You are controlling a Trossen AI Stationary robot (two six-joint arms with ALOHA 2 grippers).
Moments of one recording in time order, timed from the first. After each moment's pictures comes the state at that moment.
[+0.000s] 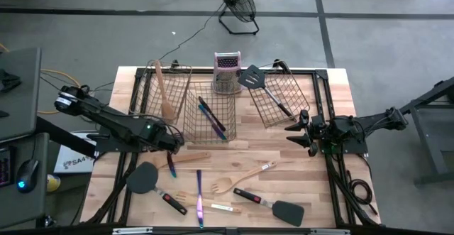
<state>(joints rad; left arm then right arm) -0.30 1.22 0.67 -0.93 -0.09 -2.05 0.23 0.04 0.01 0.06 0.18 0.28</state>
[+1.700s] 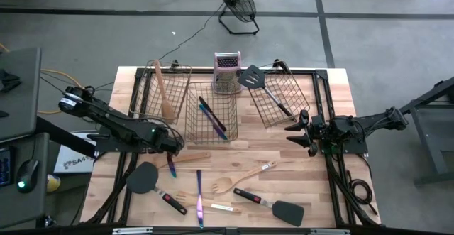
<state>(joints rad) -0.29 1.29 0.56 -0.79 -0.05 -2.01 0.23 0.04 0.01 0.06 0.18 0.28</state>
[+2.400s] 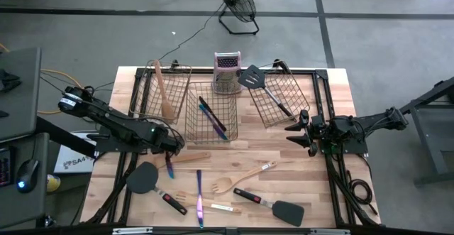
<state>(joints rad) -0.29 1.29 0.55 -0.76 -0.04 -2.05 0.23 0.04 0.01 0.06 0.18 0.28</state>
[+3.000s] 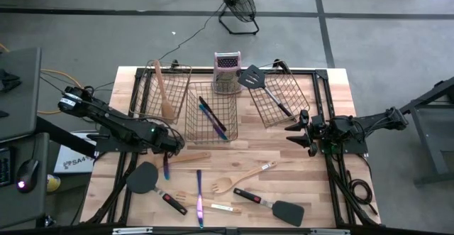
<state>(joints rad) -0.29 1.29 0.55 -0.76 -0.04 -2.02 0.23 0.04 0.01 0.06 0.18 0.28</state>
